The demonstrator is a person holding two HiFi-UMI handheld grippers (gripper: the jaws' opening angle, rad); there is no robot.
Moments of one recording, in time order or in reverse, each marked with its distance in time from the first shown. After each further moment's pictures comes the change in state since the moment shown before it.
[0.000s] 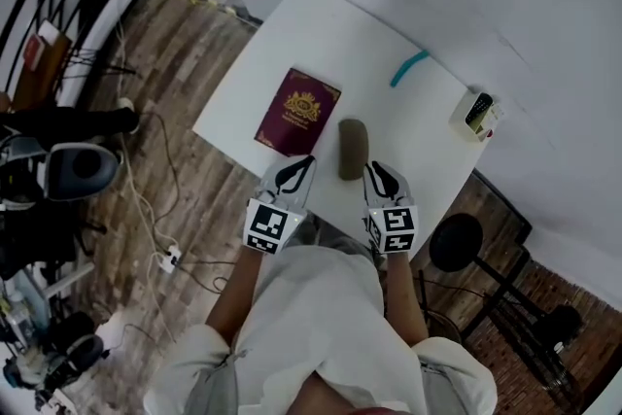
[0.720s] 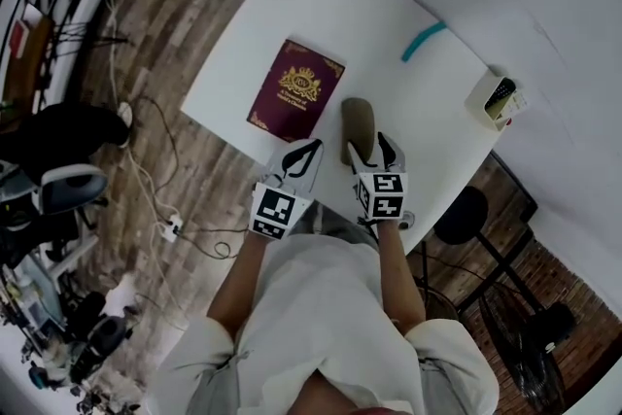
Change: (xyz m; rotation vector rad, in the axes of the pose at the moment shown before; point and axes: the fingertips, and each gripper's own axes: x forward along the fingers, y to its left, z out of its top) left arm 0.043 0.002 -0.047 -0.062 0.111 -0.022; right arm 0.076 -0.016 -0.060 0.121 0.199 -0.024
